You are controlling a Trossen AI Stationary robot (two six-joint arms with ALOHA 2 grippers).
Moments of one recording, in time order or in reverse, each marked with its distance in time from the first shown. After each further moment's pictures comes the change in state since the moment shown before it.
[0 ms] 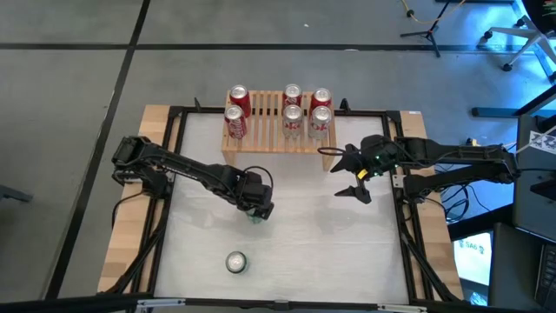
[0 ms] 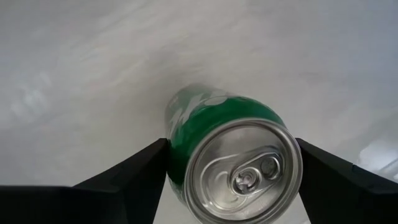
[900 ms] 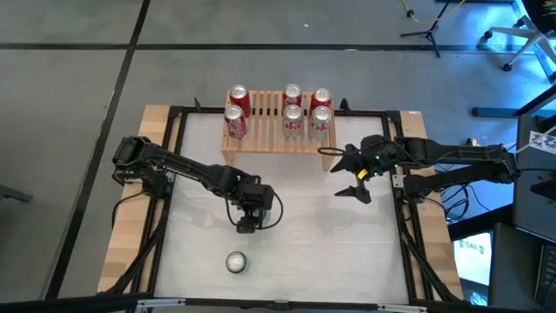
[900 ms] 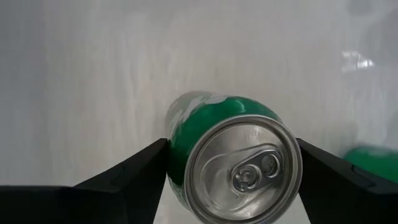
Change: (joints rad) left arm 0.000 0.000 -0.001 0.086 0.070 1.155; right arm 0.000 0.000 0.000 0.000 0.000 -0.002
